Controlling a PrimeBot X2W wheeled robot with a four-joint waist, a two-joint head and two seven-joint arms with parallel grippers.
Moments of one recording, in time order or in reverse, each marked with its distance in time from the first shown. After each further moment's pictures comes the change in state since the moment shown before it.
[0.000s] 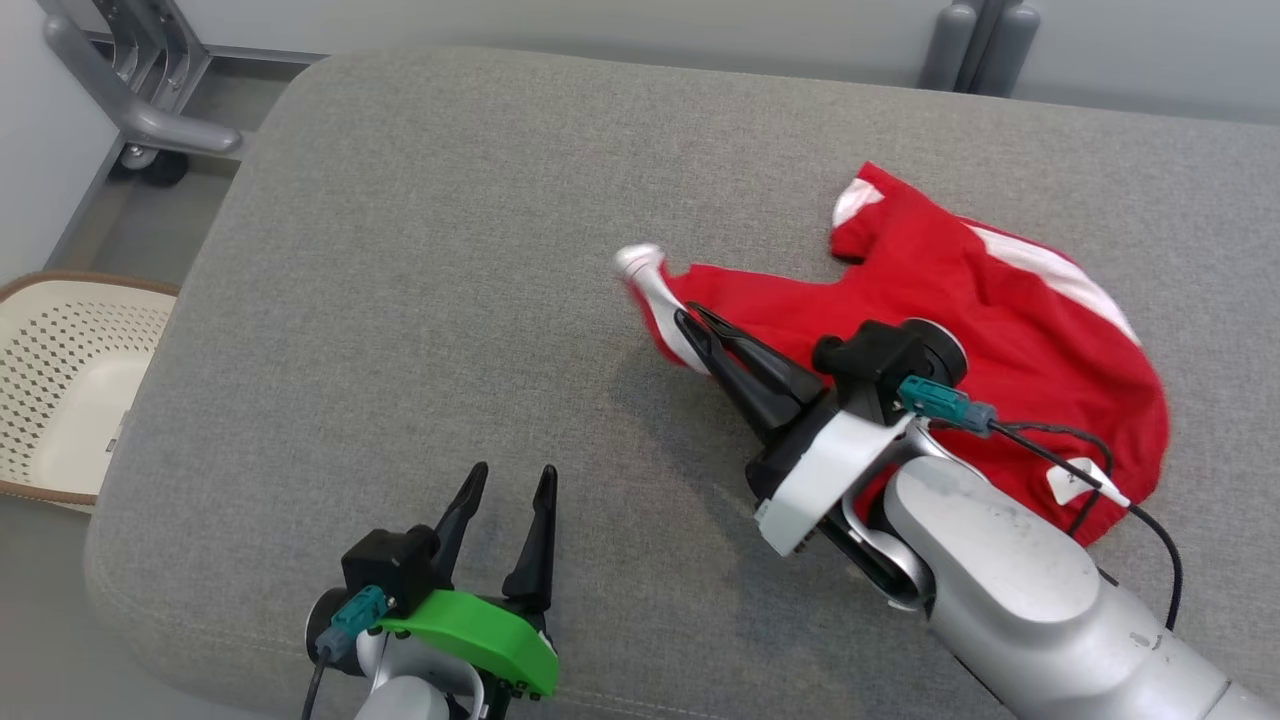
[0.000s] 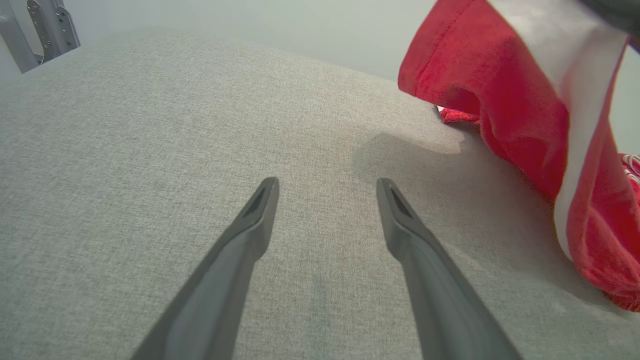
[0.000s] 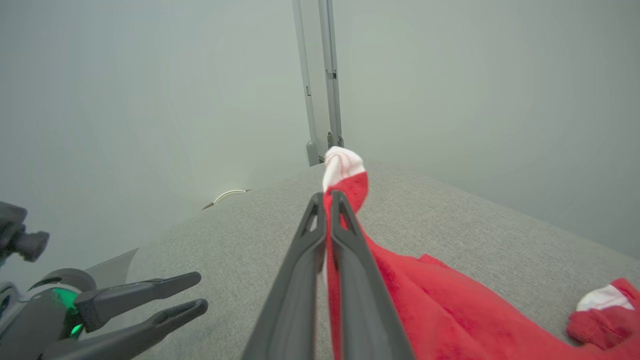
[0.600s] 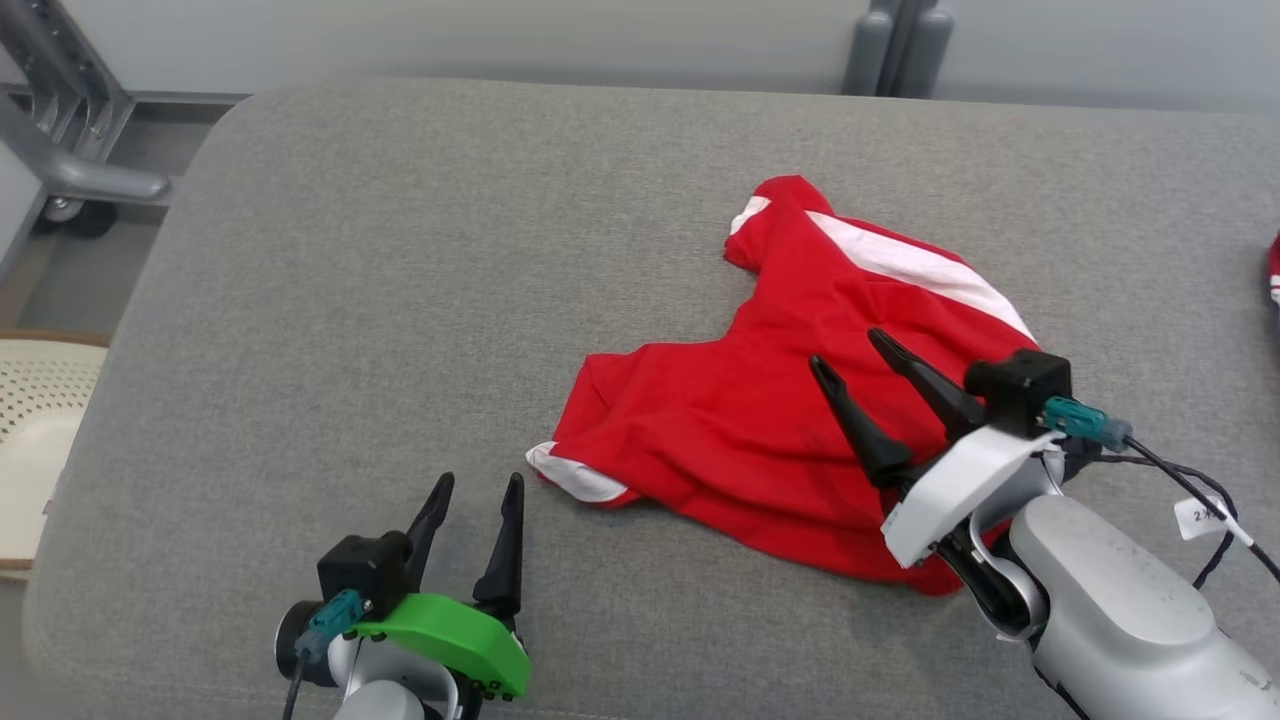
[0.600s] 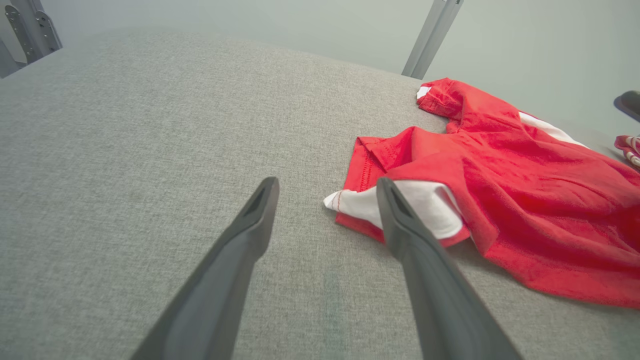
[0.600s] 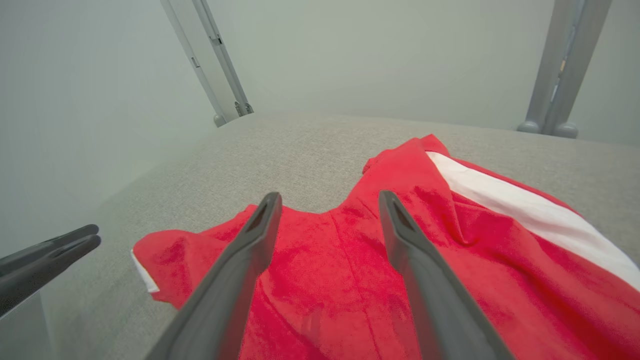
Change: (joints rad) left arm 0.001 0.000 0.053 0.043 0.034 -0.003 0.000; right arm 0.088 -0.140 -0.040 0.044 0.220 -0.001 0.000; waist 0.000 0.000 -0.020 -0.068
